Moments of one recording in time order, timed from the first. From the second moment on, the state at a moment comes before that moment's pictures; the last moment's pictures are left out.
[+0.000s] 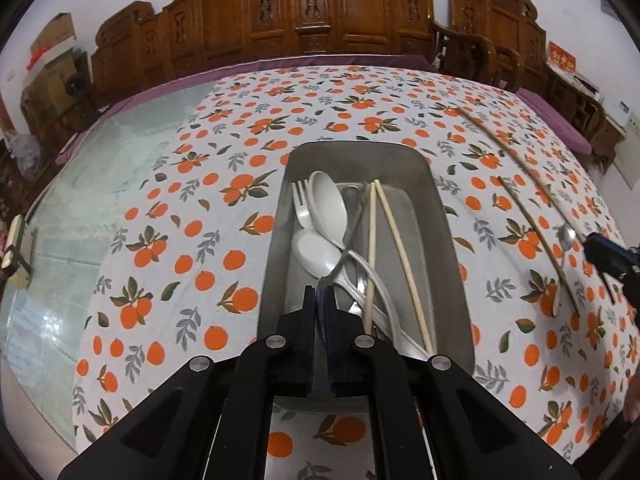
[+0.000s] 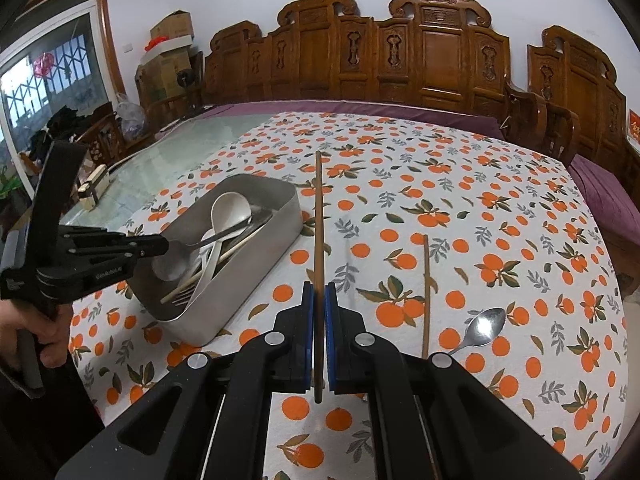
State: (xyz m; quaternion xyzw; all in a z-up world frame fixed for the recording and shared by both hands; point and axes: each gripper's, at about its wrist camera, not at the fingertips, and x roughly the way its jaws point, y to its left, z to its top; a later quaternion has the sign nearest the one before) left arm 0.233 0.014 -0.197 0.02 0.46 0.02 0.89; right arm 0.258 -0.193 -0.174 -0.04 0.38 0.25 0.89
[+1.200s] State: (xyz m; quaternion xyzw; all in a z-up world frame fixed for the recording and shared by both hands) left arm 0.204 0.080 -0.161 0.00 0.38 -0.01 0.92; right arm 0.260 -0.100 -0.177 -0.02 0.43 0.29 0.86
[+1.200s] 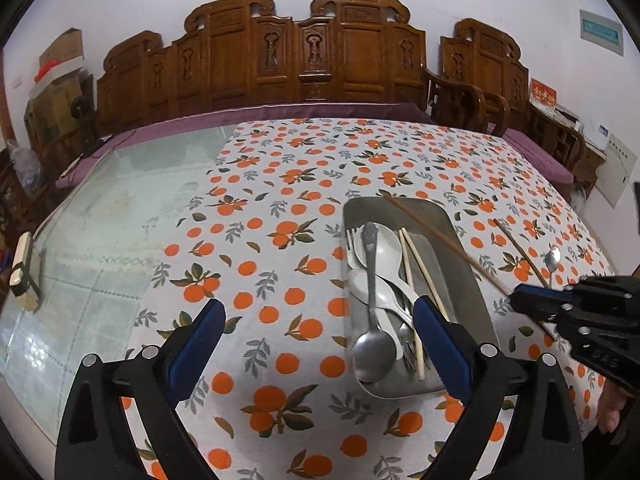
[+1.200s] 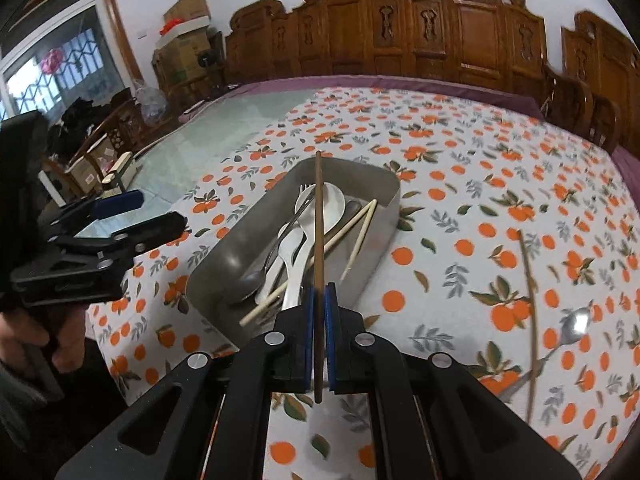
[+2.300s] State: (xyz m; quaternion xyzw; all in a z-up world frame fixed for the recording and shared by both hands) left arm 0.198 0.094 -0.153 -0.02 0.37 -0.01 0.93; right arm 0.286 -0.061 -0.205 0.06 0.46 0.33 0.82
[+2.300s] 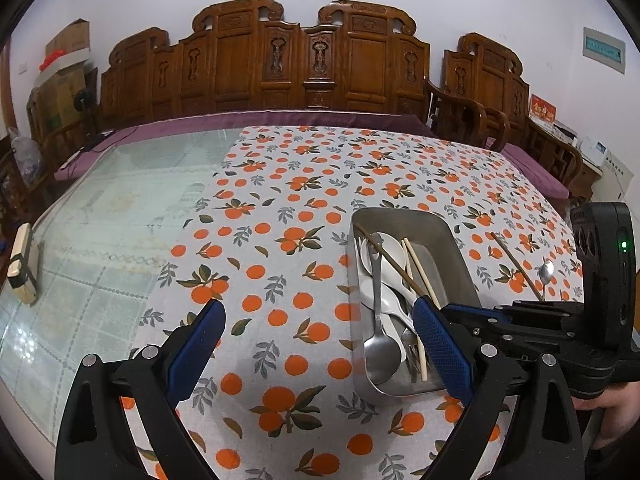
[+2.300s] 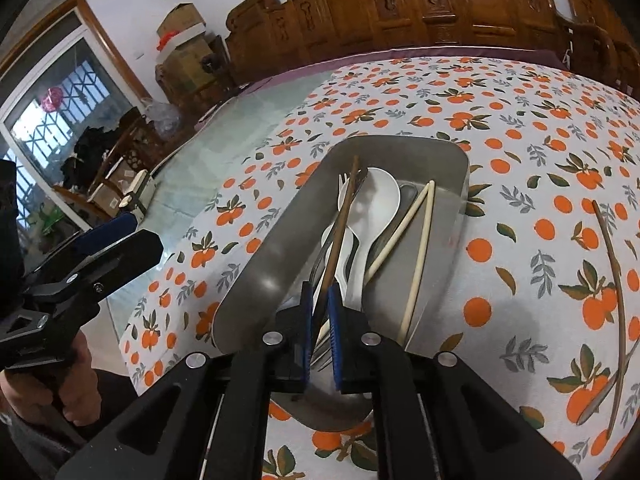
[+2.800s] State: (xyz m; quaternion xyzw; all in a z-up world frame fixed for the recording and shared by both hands) left arm 0.200 0.061 -0.152 -0.01 0.37 -0.04 0.93; right arm 0.282 -0.128 -0.175 0.03 0.41 0.29 0.86
